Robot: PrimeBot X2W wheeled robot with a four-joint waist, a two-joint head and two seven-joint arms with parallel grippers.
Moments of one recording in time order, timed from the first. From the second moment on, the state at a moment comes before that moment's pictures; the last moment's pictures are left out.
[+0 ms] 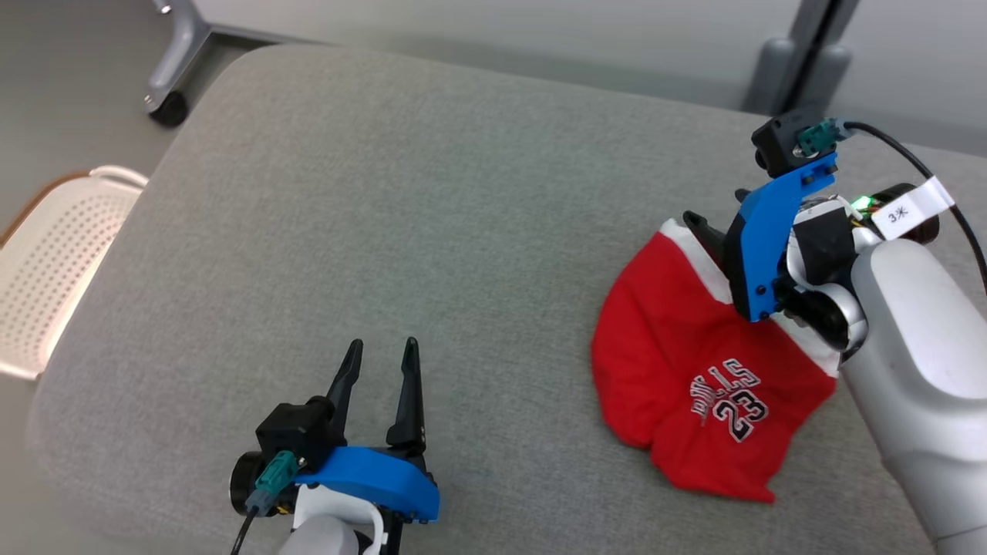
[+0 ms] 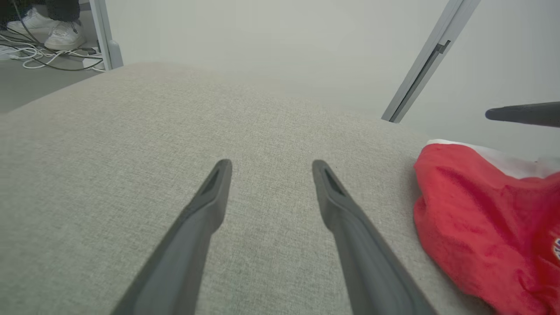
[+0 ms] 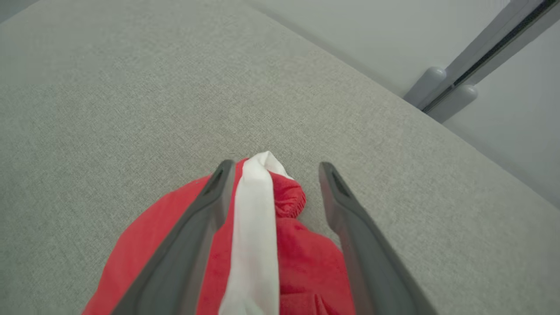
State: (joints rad) left arm -0.20 0.14 -0.50 0.31 -0.56 0.13 -0.26; right arm -0.76 -0.28 0.33 0.49 0.32 0.13 0.60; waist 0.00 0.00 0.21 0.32
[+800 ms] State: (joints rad) left arm -0.21 0.07 -0.39 0.34 -0.45 0.07 -0.26; right arm -0.80 -0.28 0.45 0.55 0.50 0.13 0.48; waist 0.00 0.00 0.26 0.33
